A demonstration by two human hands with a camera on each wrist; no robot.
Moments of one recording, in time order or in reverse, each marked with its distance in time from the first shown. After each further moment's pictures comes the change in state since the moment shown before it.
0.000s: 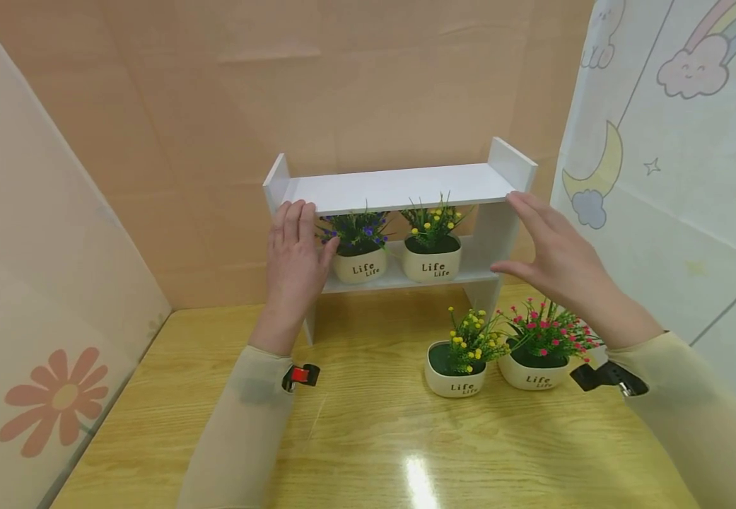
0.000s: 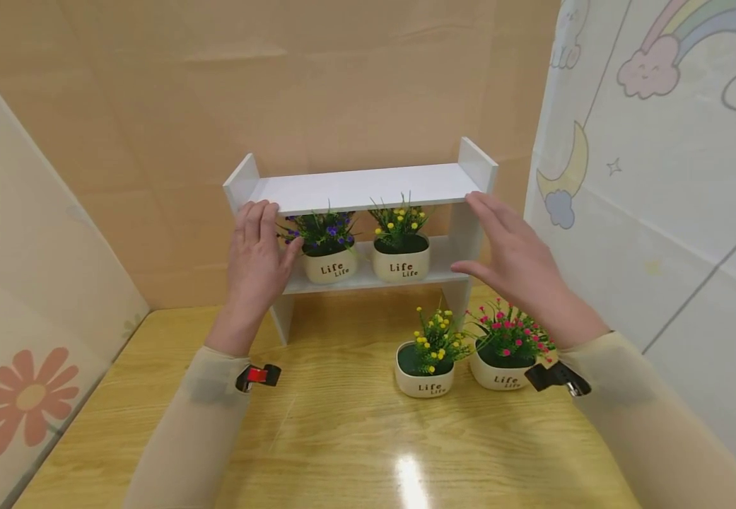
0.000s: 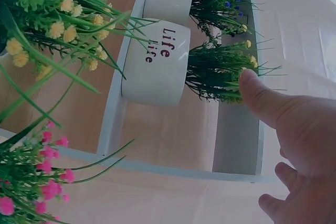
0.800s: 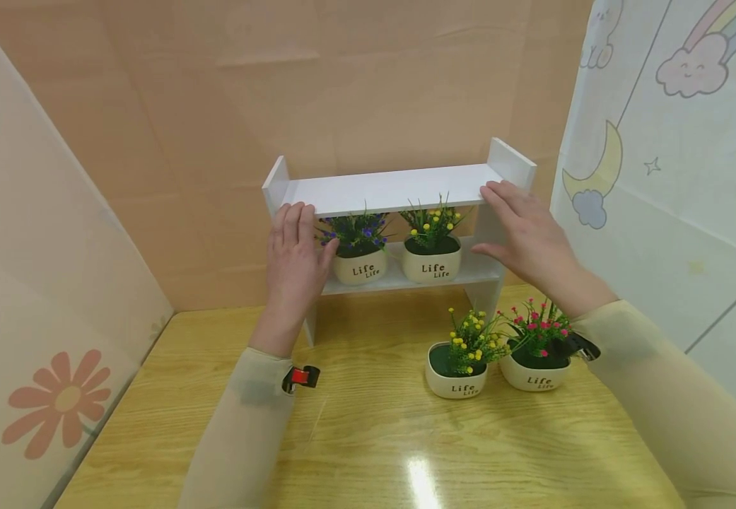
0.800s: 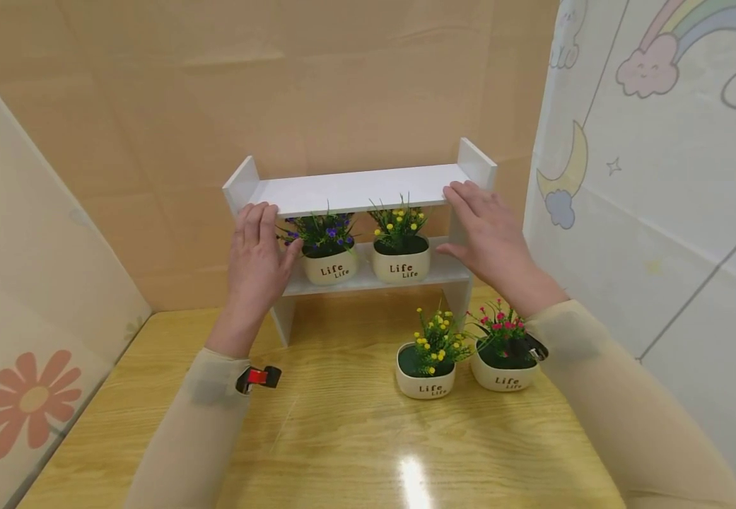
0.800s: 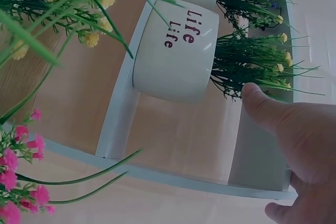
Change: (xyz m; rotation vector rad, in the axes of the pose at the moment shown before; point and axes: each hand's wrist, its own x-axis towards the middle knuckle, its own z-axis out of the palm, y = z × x) left_hand 0.000 -0.001 0.001 -0.010 0.008 0.015; right_hand 0.041 0.008 0.027 -0.097 0.045 -0.117
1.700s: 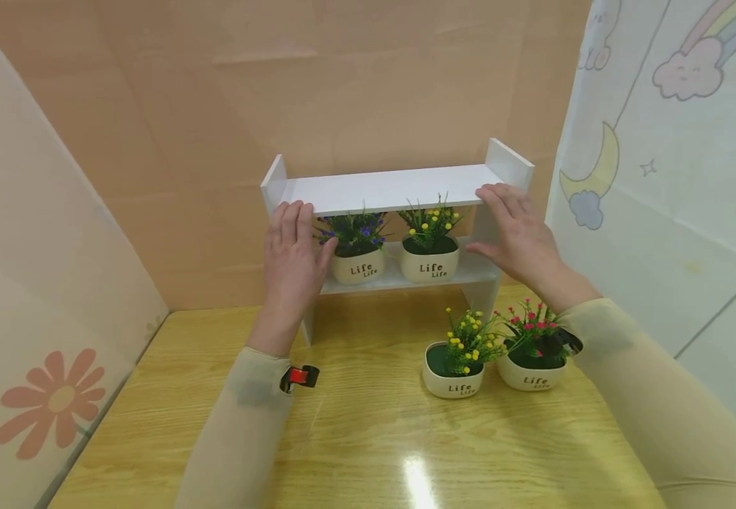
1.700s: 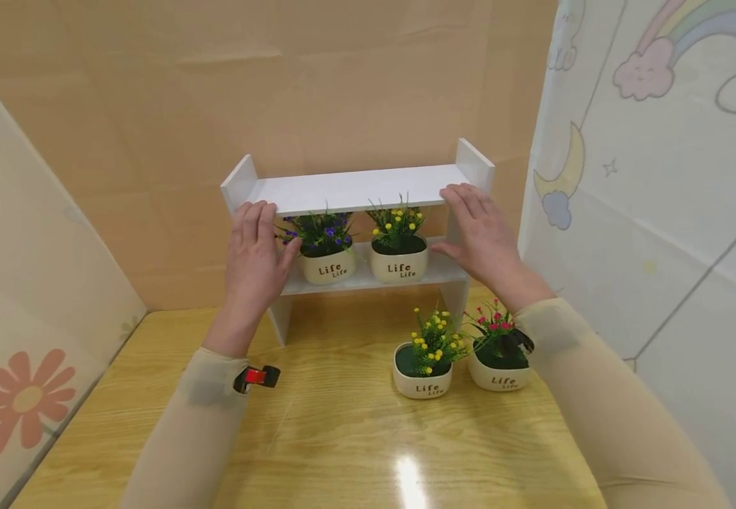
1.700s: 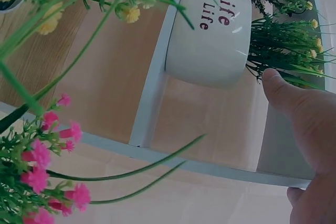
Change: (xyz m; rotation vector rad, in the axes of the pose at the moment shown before) left_hand 0.001 -0.002 0.004 -0.009 0.003 -0.006; right_hand 0.003 0.016 0.027 -0.004 0.047 0.007
